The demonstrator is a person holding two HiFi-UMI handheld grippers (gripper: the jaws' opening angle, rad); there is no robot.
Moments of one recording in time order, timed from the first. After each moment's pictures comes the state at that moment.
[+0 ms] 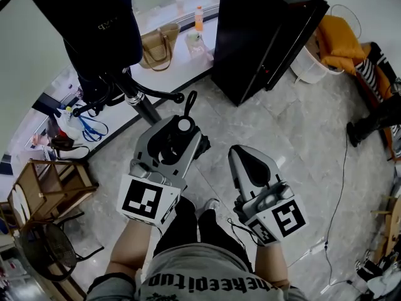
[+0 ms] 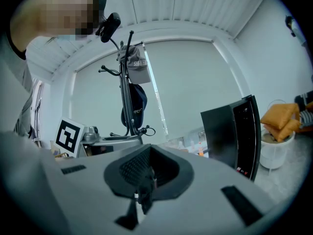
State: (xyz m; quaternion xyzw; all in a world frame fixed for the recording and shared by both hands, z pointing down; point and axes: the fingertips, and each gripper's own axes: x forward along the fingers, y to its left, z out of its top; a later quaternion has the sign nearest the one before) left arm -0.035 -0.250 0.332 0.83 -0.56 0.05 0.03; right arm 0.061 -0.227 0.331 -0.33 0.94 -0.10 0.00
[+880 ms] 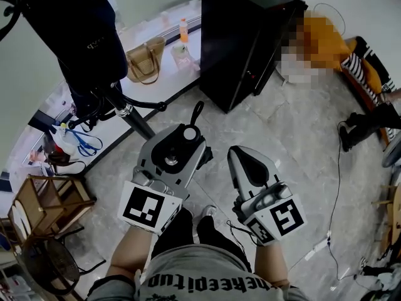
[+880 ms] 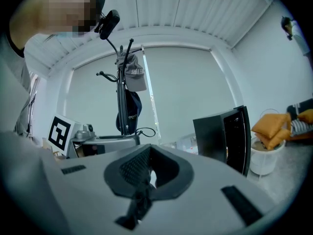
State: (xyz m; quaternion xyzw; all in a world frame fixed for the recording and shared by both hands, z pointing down) left arm 0.014 -0.243 0.305 0.86 -0.51 0.03 0.01; right arm 0.094 -0.227 0.310 -0.37 0.93 -0.08 0.01
